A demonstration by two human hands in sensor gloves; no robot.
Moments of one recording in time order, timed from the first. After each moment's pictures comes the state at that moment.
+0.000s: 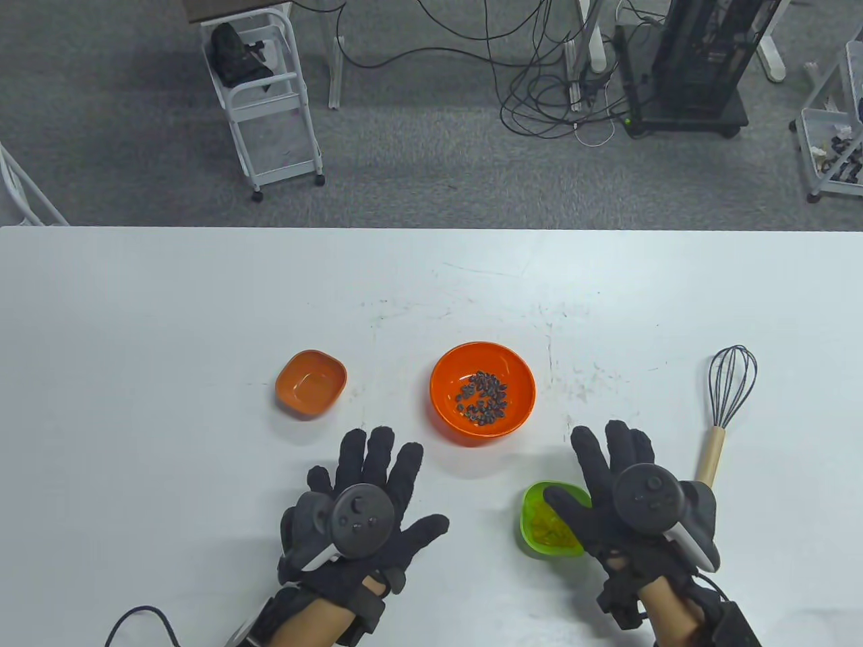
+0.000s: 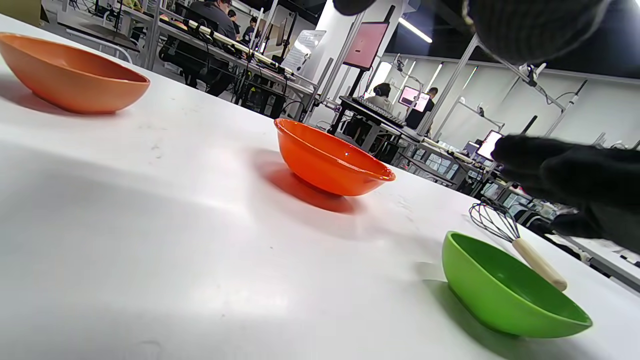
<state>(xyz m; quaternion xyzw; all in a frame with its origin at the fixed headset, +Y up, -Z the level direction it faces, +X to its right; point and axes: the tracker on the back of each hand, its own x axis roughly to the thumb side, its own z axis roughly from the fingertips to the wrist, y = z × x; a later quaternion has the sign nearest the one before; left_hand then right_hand) -0.128 -0.691 -0.152 -0.10 -0.15 0.20 0.96 0.216 -0.718 -0.177 0.03 0.11 0.96 0.25</state>
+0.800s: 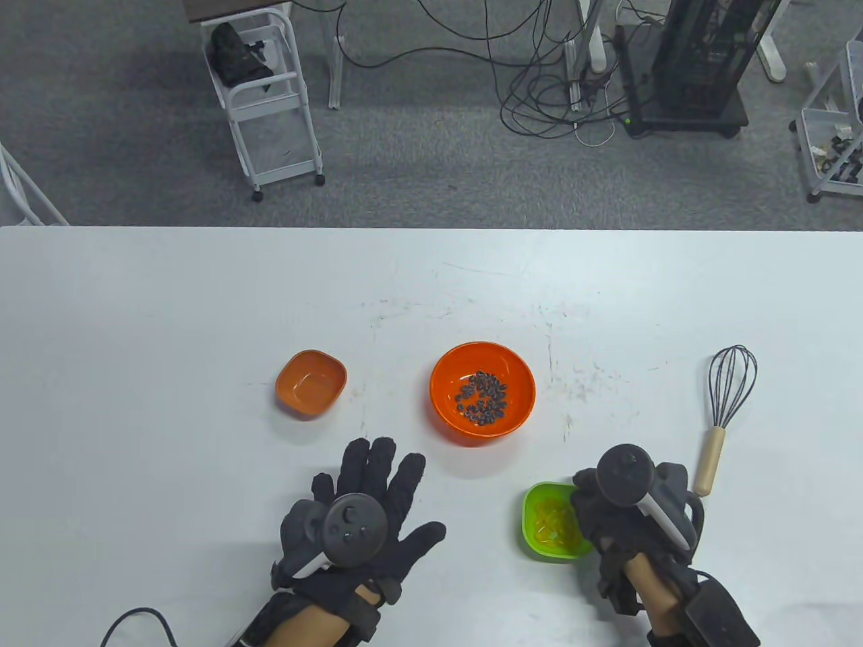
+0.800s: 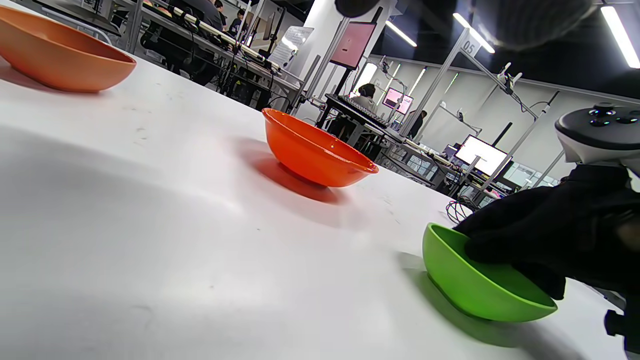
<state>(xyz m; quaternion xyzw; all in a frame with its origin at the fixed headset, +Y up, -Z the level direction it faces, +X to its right) -0.131 -0.697 -0.147 -0.10 -0.17 0.22 0.96 0.219 -0.749 -0.197 -0.05 0.14 0.98 0.17</state>
